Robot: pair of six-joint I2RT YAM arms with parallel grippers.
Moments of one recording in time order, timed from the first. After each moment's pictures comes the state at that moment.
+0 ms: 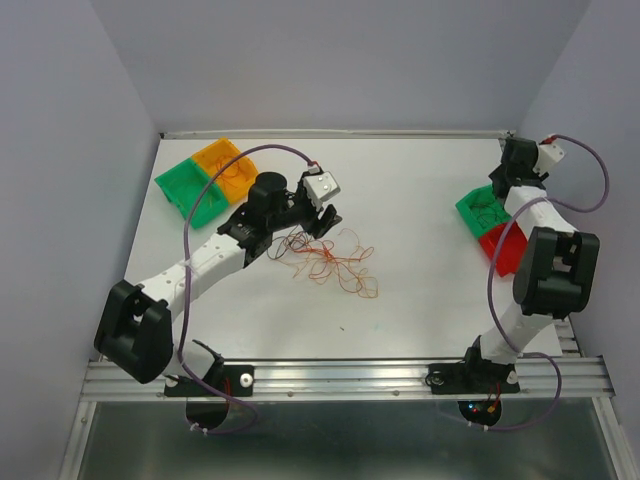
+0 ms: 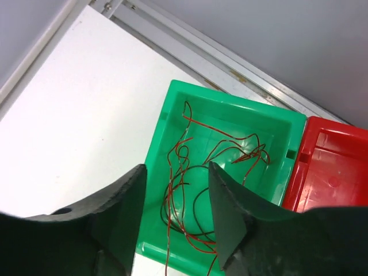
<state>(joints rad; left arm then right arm) -0.59 1.37 0.97 0.11 0.43 0.27 -0.18 1.75 1.26 -0.12 0.52 0.57</state>
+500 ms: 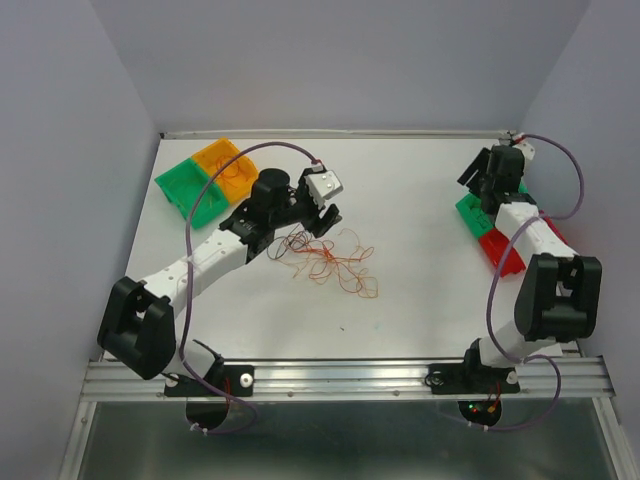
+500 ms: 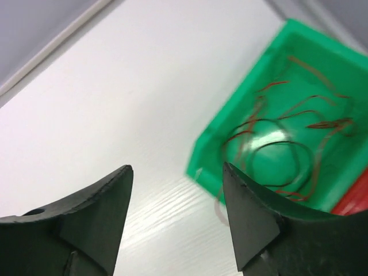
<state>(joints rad) -0.59 1.38 0.98 0.08 0.41 0.30 -0.11 1.60 1.14 -0.10 0.32 0.50</state>
